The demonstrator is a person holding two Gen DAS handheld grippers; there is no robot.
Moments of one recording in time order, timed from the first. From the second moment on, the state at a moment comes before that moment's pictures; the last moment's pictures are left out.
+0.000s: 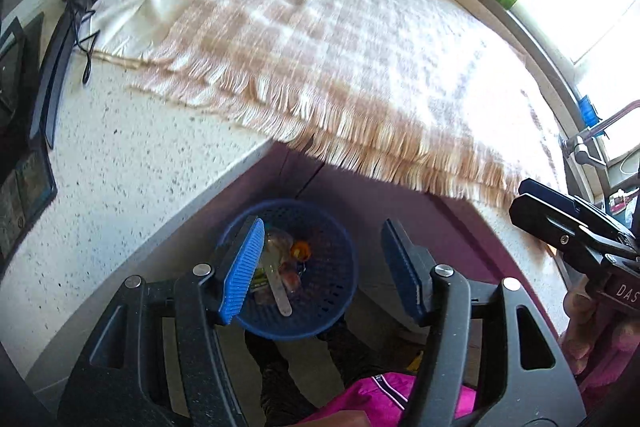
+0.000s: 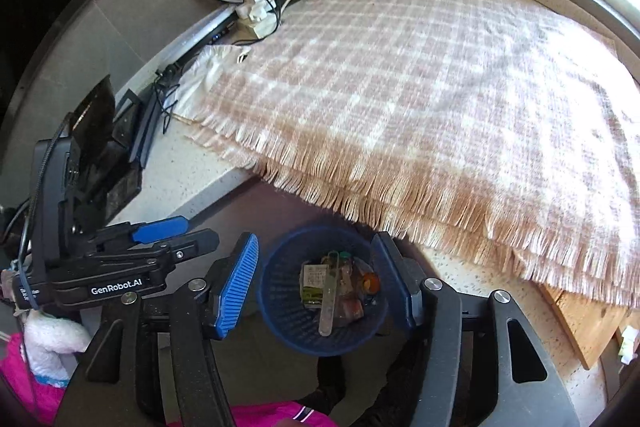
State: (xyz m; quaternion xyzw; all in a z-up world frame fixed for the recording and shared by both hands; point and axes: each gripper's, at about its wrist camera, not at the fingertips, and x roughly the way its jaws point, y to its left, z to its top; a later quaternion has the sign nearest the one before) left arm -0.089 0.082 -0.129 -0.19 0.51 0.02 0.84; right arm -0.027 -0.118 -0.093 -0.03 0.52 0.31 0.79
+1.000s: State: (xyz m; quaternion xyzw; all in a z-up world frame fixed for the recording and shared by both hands) left arm -0.018 0.024 0.020 -0.16 0.37 0.00 0.92; right arm 0.033 -0.187 0.039 0.03 0.37 0.31 0.88
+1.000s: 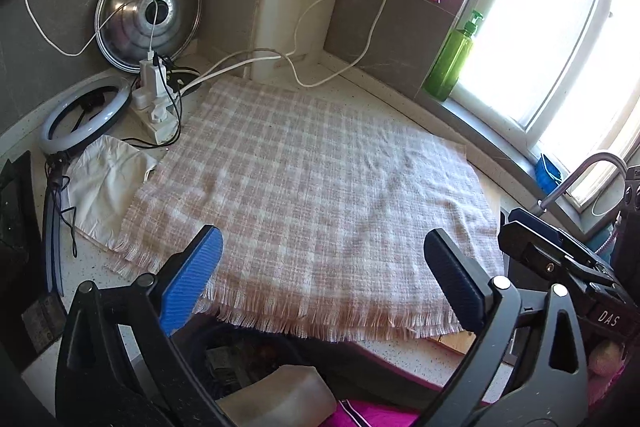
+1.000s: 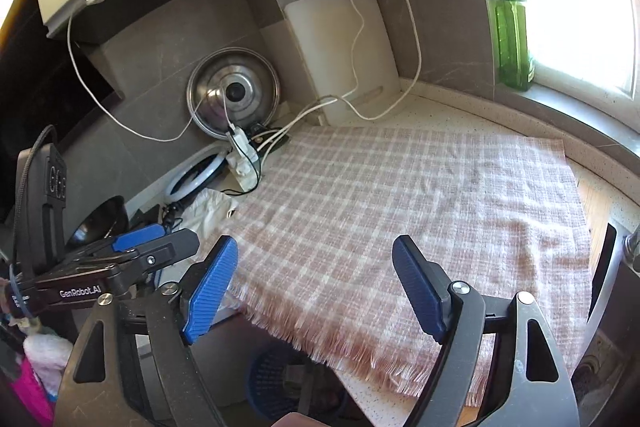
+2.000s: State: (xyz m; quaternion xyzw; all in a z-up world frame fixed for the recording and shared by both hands) left arm -0.018 0.007 0.044 -0.14 0.33 -0.01 0.93; right arm 0.047 -0.195 0.037 0.06 0.37 0.29 0.88
